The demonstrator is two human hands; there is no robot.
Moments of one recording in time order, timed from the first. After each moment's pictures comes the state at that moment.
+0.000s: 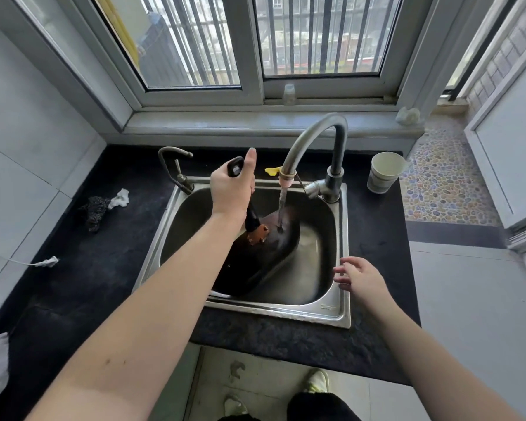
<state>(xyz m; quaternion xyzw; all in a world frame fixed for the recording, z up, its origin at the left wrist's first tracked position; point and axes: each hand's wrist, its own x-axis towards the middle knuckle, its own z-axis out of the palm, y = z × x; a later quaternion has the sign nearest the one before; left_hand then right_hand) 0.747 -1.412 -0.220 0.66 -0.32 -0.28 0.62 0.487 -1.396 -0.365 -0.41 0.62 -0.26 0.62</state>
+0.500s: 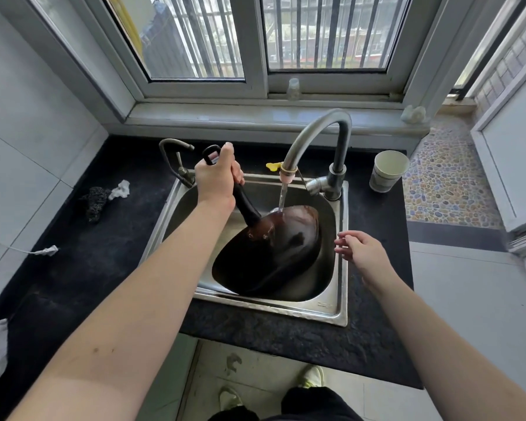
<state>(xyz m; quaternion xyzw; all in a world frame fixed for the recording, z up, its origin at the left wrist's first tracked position) 0.765 -1.414 -0.213 0.59 -0.21 -0.34 0.70 0.493 -1.440 -0.351 -0.45 0.59 -0.28 0.61</state>
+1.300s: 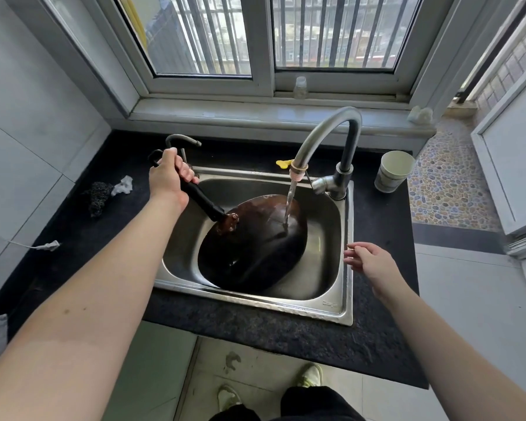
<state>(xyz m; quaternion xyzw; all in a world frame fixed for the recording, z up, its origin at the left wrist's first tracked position) 0.880 -1.388 -0.238 0.58 -0.10 -0.36 0.72 0.485 -1.425 -0.362 -0.42 0.61 -0.29 0.61</state>
